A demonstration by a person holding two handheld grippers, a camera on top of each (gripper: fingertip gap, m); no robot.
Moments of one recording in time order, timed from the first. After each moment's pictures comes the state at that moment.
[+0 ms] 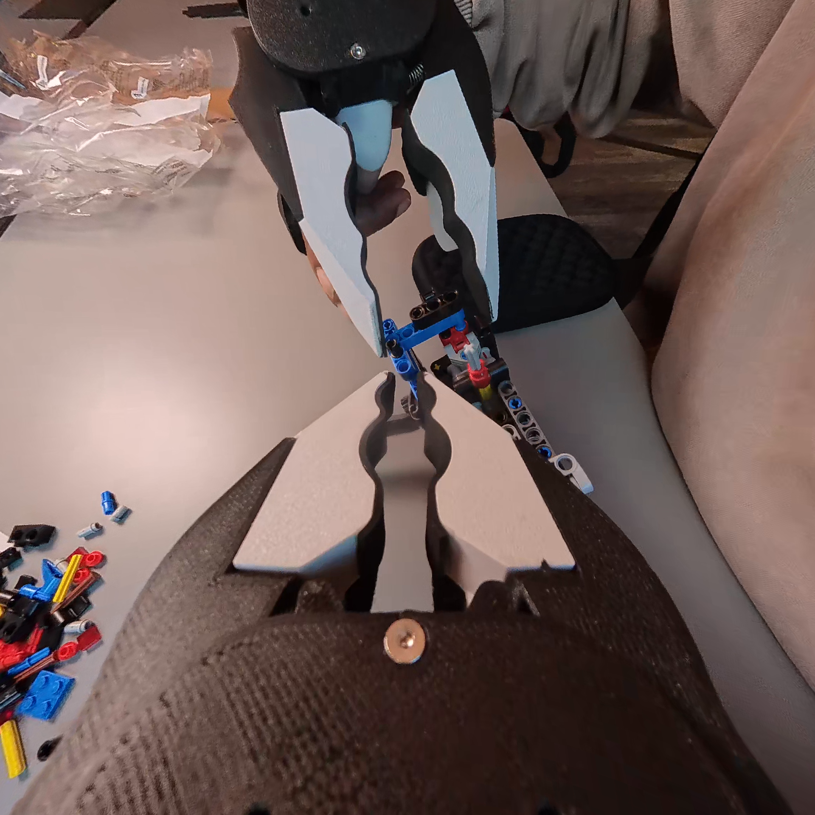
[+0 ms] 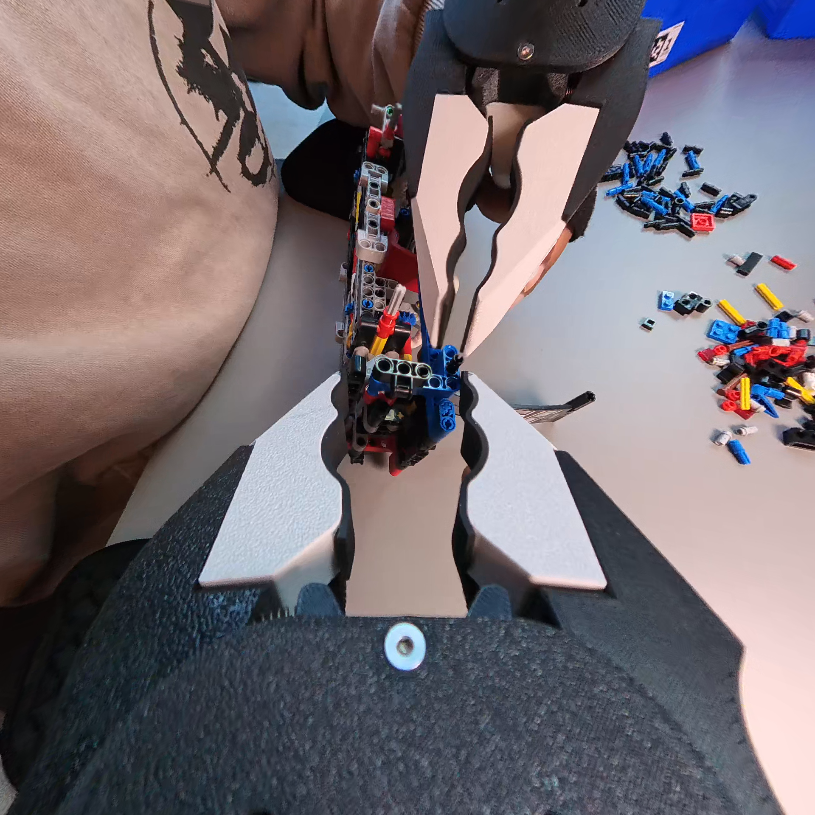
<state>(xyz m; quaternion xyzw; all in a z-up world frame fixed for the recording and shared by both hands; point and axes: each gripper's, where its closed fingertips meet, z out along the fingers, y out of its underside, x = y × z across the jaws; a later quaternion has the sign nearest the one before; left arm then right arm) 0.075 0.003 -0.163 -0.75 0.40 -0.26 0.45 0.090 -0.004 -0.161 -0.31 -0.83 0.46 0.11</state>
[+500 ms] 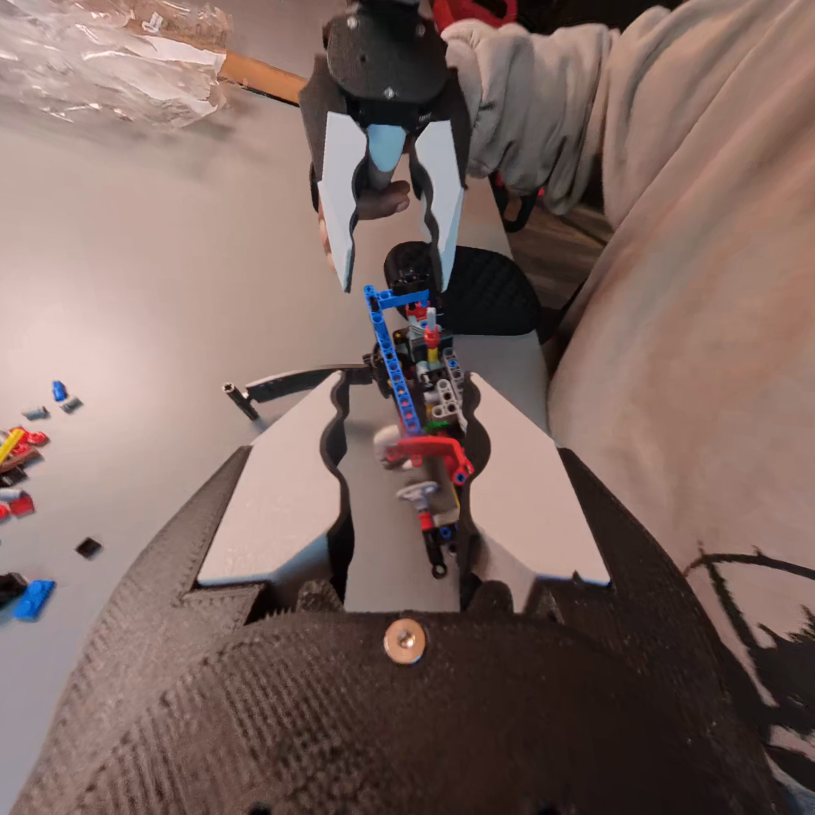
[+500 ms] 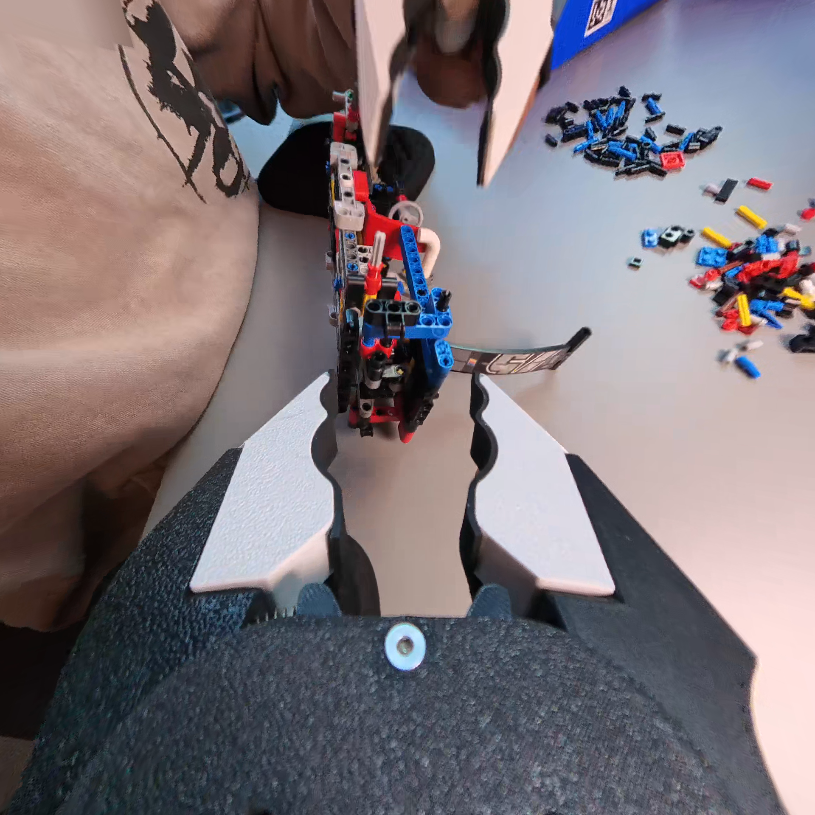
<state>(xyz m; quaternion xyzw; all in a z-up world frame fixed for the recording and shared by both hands) 0.040 -0.034 -0.137 -0.78 0.30 -0.35 0.42 0.106 0.013 -0.169 -0.37 -0.79 0.47 0.11</state>
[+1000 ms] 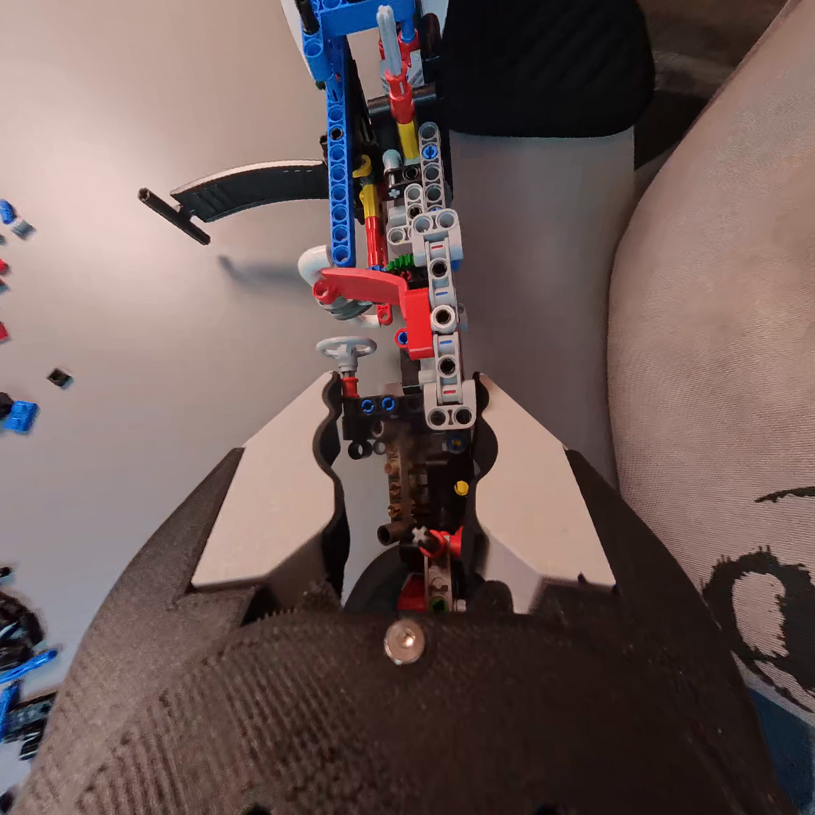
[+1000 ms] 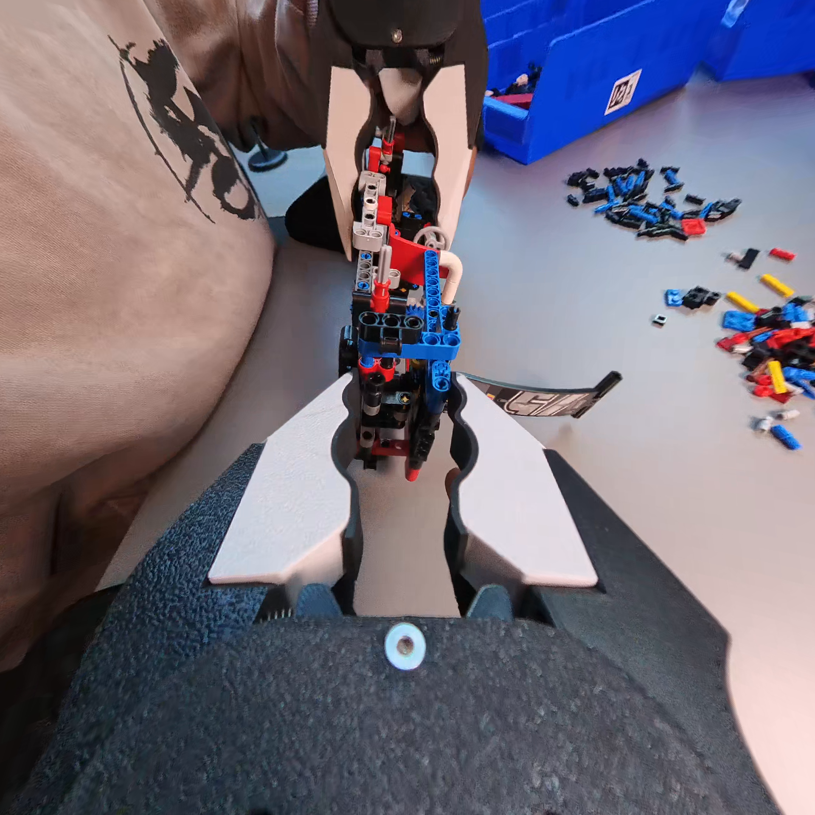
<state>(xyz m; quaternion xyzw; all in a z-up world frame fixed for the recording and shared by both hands) 0.036 -0.099 -0.201 -0.87 0.34 -0.18 0.31 0.097 -0.010 -0.171 -0.33 -0.78 0.52 0.13</state>
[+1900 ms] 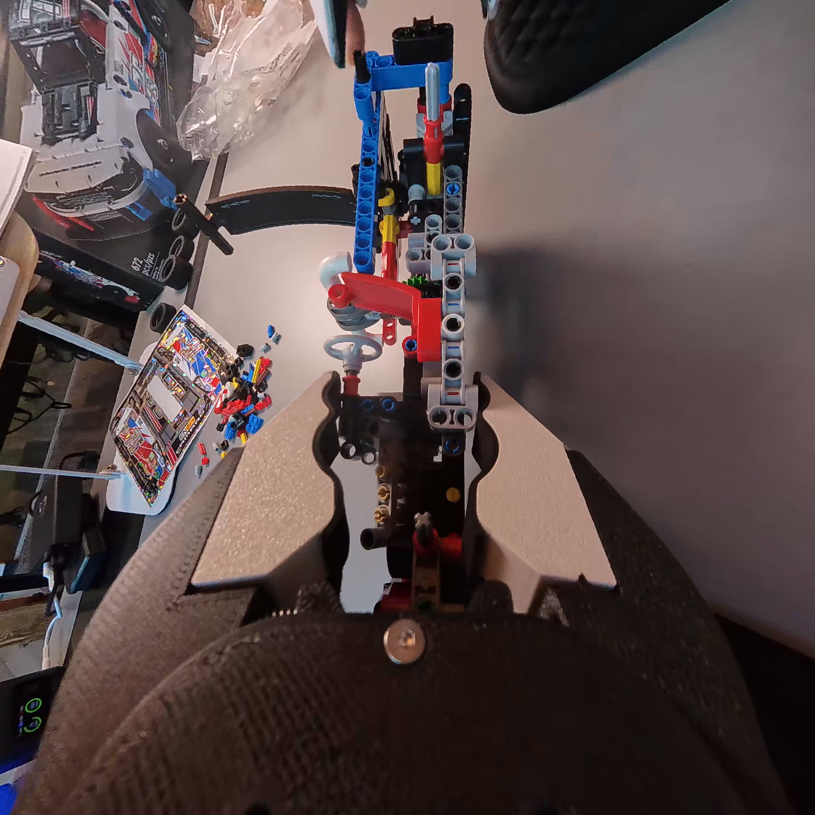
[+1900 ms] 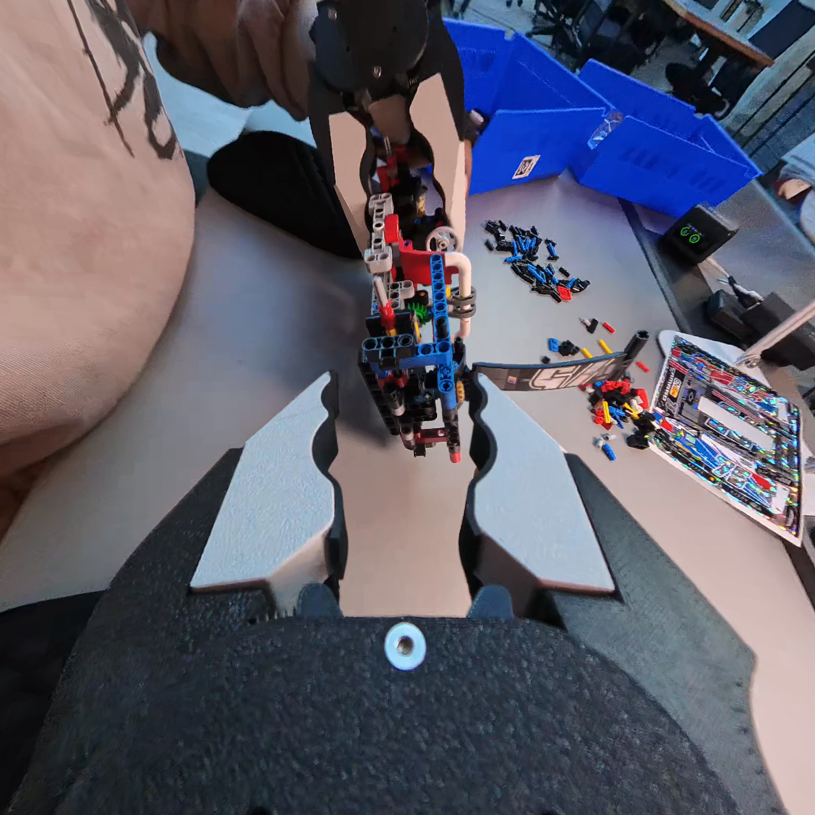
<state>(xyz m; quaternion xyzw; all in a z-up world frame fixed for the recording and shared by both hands) 0.009 -0.078 -0.191 -0.76 0.44 0.07 0.46 0.110 -0.015 -0.149 -0.28 -0.80 0.42 0.32</state>
